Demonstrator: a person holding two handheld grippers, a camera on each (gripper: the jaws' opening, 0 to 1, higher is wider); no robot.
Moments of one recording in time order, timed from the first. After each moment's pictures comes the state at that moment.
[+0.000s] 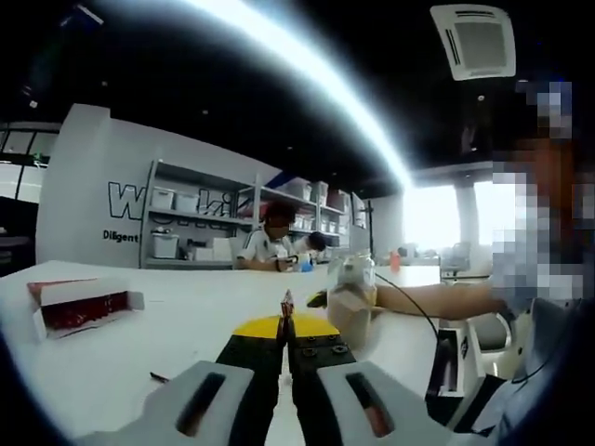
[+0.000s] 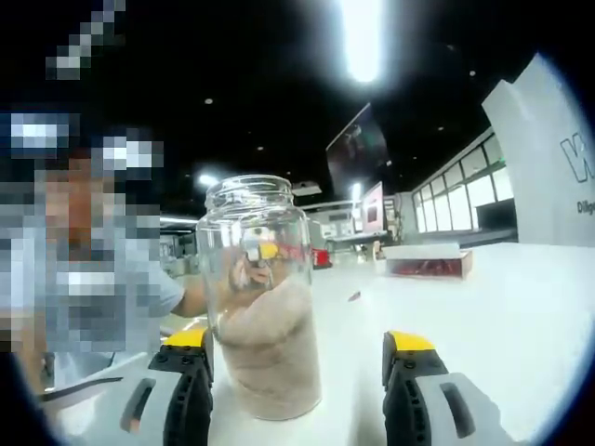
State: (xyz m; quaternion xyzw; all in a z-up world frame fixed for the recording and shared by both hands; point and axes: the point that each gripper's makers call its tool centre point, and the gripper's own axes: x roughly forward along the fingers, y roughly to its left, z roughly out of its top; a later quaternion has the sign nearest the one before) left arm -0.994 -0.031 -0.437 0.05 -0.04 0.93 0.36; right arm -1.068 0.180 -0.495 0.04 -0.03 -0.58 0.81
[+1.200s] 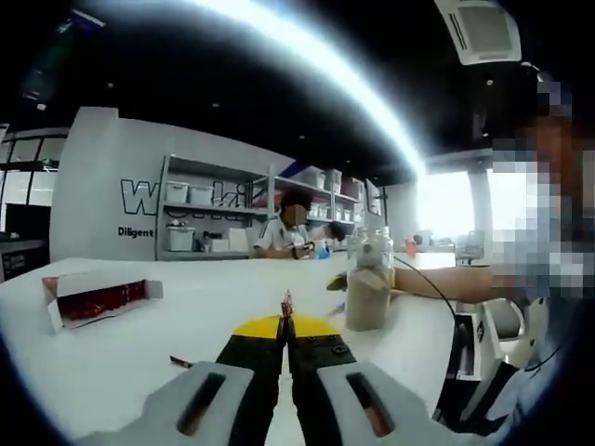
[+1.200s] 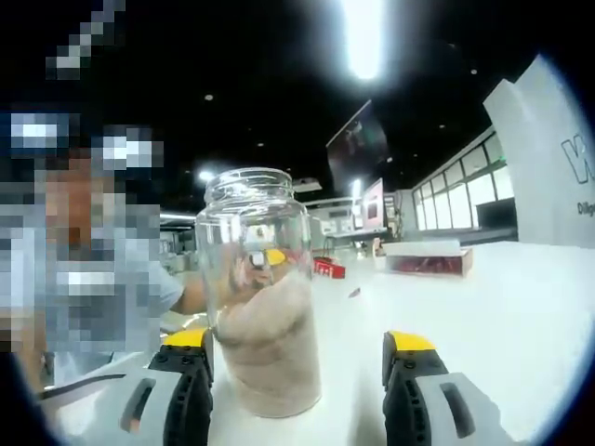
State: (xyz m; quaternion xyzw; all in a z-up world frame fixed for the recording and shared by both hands) left arm -1.001 -0.047 -0.460 0.03 -0.02 0.95 0.32; right arm -1.072 0.181 -0.497 0.04 -0.02 -0.58 0.81
